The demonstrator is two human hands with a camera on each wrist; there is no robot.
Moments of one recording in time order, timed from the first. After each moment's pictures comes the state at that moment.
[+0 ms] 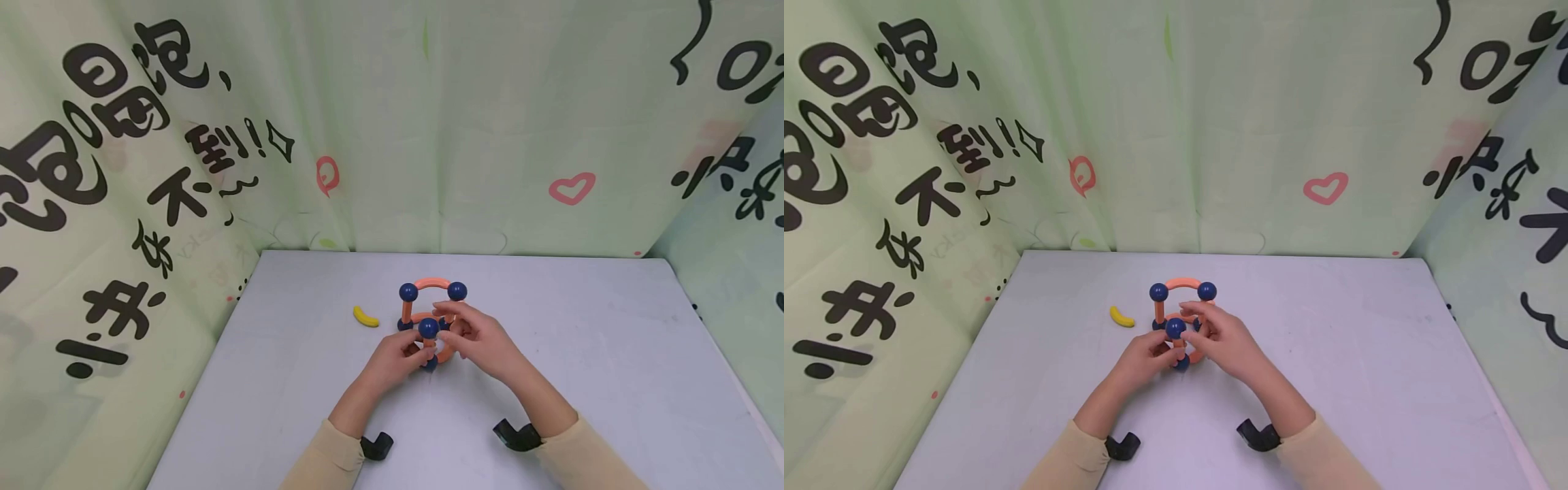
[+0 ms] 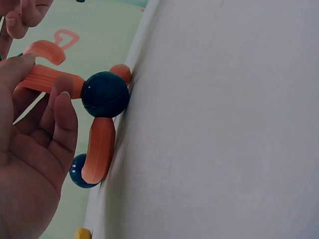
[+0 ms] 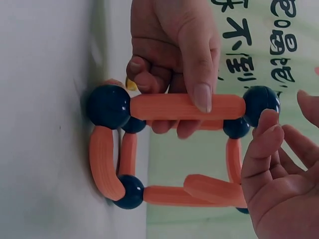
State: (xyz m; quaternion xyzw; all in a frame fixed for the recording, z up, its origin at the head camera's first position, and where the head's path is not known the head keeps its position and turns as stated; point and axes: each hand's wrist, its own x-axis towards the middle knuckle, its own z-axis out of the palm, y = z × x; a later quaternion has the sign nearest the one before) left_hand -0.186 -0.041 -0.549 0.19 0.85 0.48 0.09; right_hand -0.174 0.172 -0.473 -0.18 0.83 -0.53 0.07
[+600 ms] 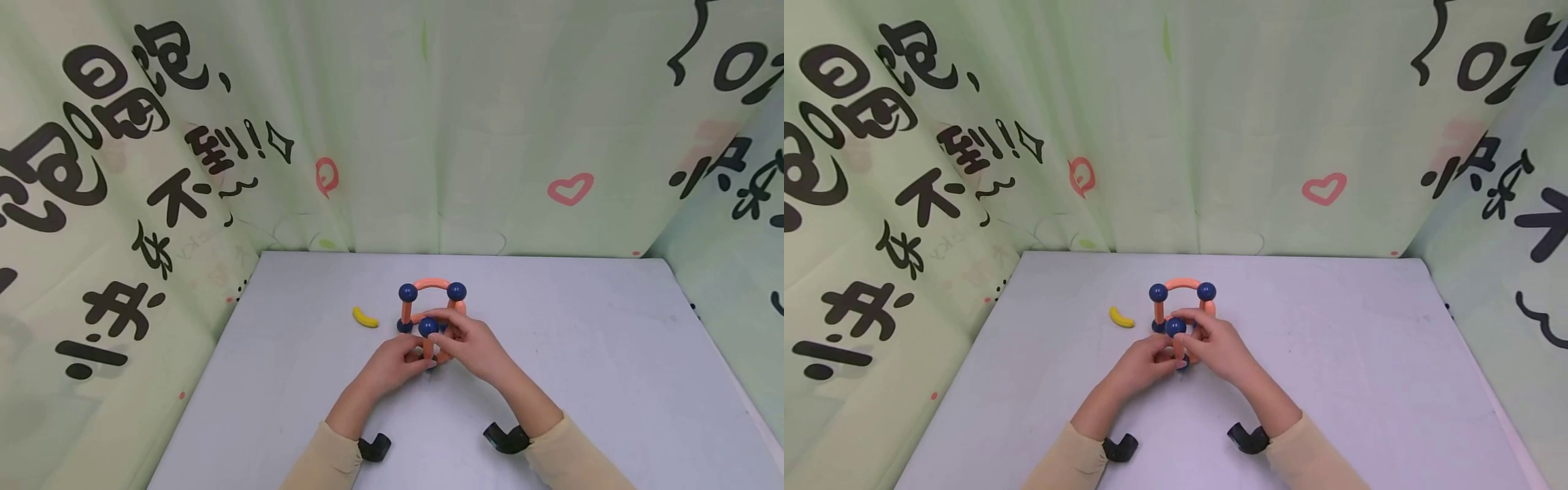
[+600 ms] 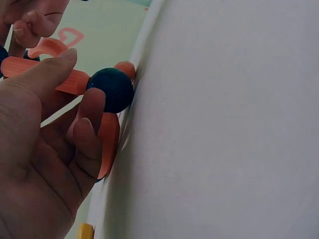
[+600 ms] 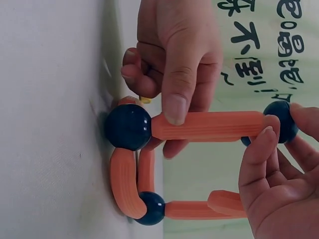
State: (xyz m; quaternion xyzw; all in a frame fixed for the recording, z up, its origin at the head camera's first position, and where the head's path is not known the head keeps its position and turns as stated) left_hand -0.186 -0.044 -0.551 0.20 0.89 0.39 0.12; right_hand -0.174 0.158 -0.487 -0.15 0.83 -0.52 0.09
